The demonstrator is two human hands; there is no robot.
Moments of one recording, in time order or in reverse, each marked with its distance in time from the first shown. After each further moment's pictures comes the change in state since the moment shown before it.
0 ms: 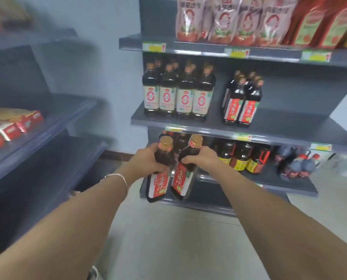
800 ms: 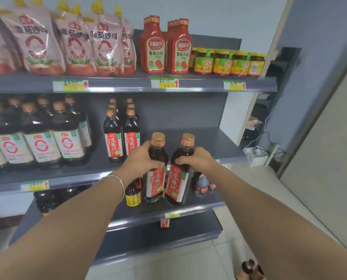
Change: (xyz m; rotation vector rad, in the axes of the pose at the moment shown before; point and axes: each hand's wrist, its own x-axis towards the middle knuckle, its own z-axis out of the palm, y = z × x) left_hand 0.224 0.311 0.233 -0.017 -0.117 0.322; right_hand 0.052 0.161 -0.383 0.080 0.368 0.093
